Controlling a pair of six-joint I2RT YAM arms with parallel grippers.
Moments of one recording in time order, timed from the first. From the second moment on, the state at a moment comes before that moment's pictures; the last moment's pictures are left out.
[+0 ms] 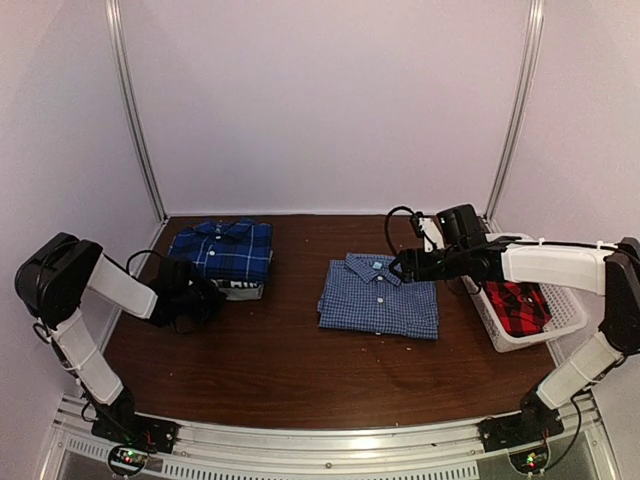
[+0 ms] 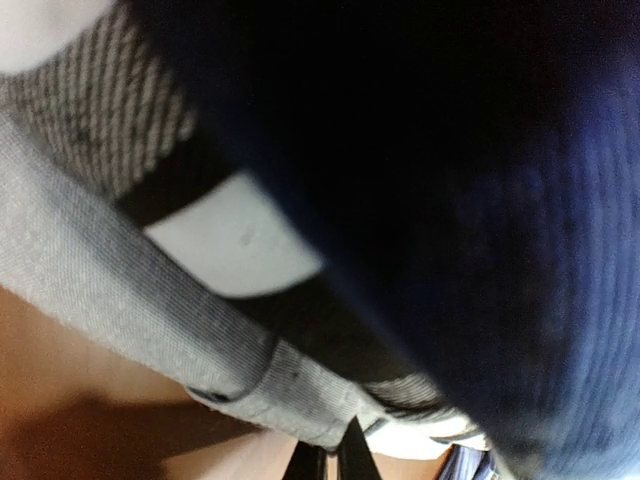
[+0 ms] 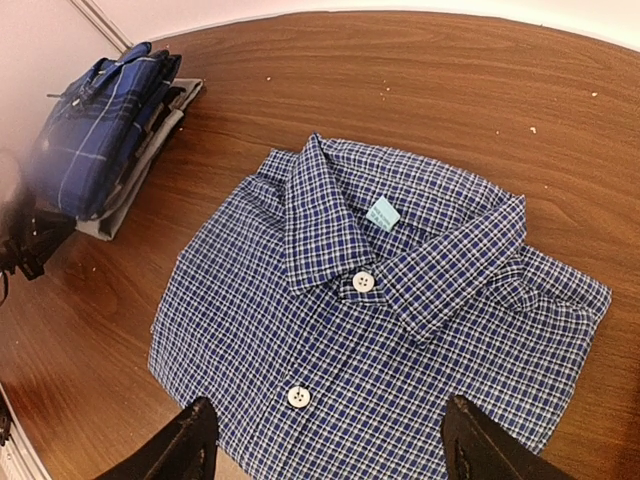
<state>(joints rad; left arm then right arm) -0.29 1.73 0.57 0.52 0.15 -1.25 0.51 1.49 0.95 -0.14 -0.15 0.32</state>
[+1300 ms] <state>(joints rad) -0.74 1.27 0.37 0.20 -0.01 -1.39 0.55 1.49 0.89 -0.09 -0.18 0.35</state>
